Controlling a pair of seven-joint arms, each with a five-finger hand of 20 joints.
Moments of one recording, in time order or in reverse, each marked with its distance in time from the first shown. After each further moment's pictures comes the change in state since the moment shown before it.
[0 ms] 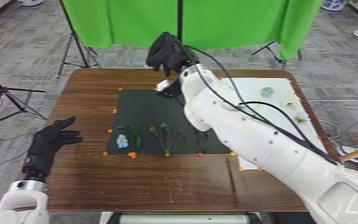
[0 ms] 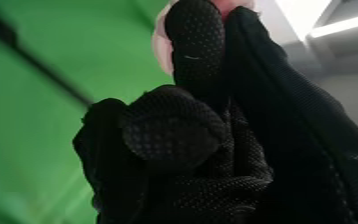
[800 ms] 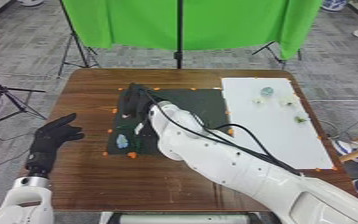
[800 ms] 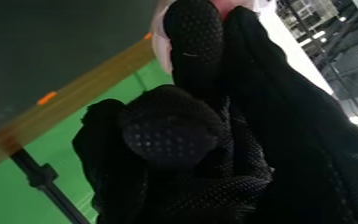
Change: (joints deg) left arm -2.4 0.2 2.1 1.0 0.2 1.8 1.3; right arm -3.8 -7.4 -7.4 6.6 -3.8 -9.3 3.2
